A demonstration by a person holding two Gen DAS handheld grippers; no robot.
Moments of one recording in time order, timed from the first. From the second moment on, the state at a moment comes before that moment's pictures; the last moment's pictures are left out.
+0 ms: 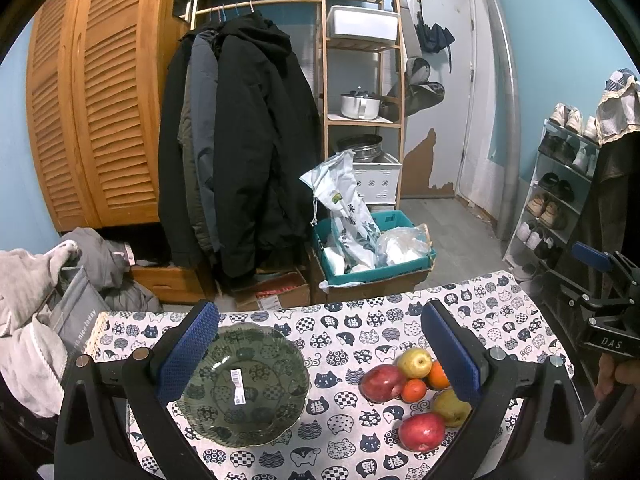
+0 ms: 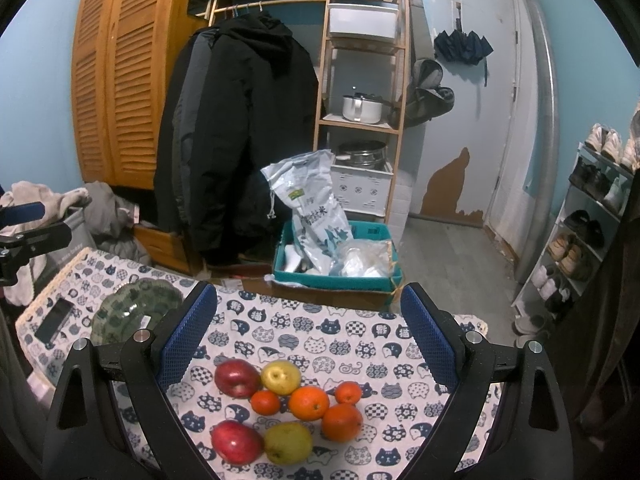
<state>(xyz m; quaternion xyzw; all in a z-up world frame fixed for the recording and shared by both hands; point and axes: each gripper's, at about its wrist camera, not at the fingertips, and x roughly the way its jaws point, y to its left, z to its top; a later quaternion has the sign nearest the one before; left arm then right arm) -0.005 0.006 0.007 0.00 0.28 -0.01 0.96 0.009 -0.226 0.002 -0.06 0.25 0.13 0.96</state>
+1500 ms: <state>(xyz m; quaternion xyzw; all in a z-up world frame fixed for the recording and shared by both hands) -0.006 0.008 0.008 -0.01 0.28 -0.01 0.96 0.007 -0.227 0.005 -0.06 0.25 0.12 0.96</state>
